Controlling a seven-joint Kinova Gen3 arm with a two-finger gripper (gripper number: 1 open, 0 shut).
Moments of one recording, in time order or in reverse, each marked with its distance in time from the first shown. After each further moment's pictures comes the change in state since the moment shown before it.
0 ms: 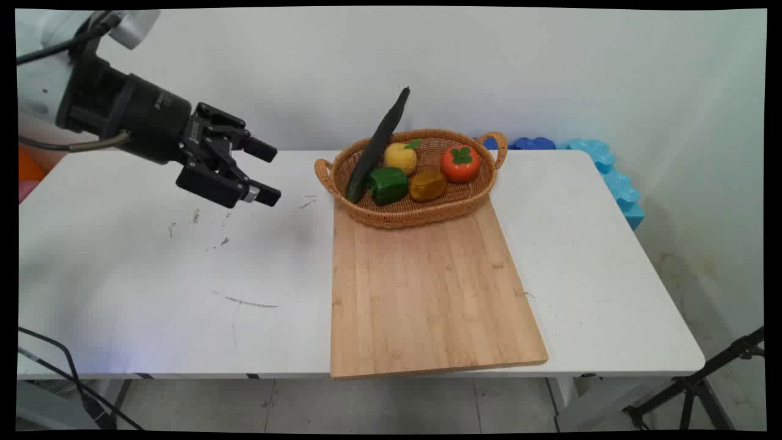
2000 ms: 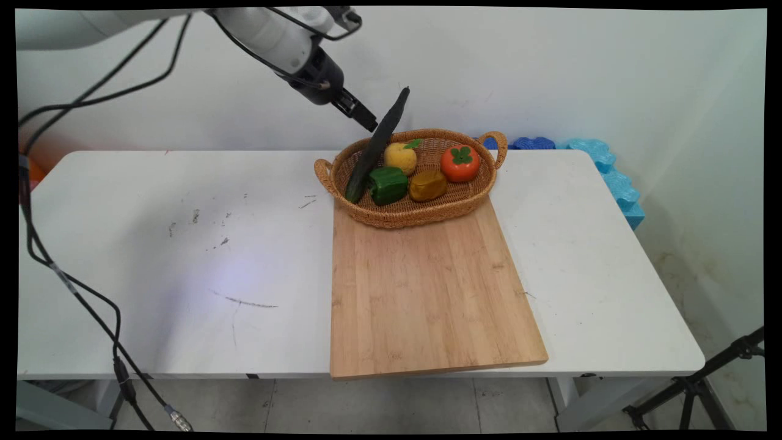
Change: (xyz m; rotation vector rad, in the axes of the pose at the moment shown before) arm 0.109 -0.171 0.199 0.419 -0.195 -0.260
